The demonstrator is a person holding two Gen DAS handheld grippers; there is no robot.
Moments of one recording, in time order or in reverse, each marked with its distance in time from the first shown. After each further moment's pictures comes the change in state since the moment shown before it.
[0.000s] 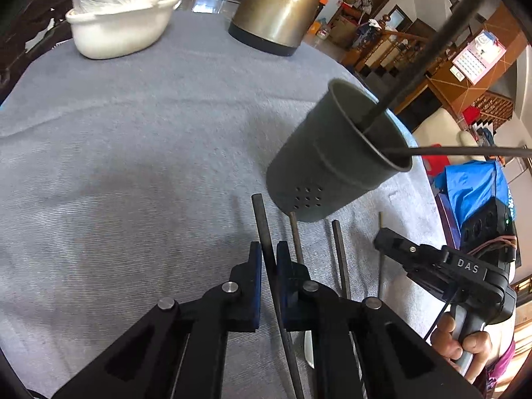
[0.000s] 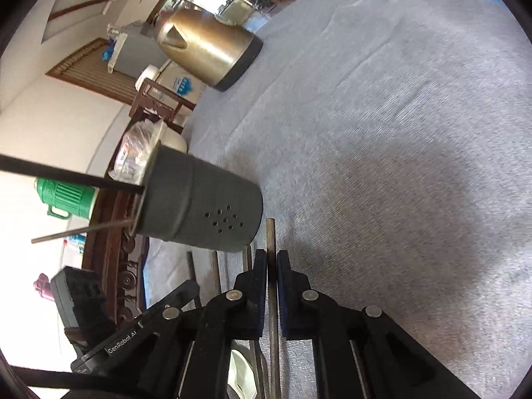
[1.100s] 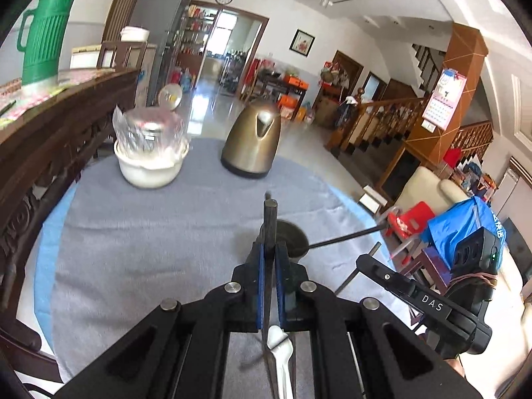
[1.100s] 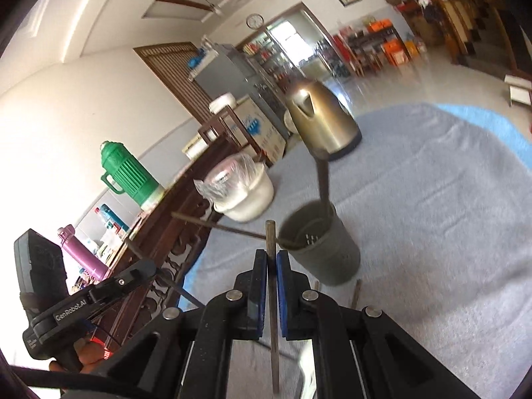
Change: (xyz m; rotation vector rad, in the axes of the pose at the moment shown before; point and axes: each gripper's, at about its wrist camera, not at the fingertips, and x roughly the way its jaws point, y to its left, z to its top) left arm -0.183 -0.050 -0.016 0.096 -0.430 0.014; right arm -0.105 0.126 -0.046 -0.377 -0.286 0.085
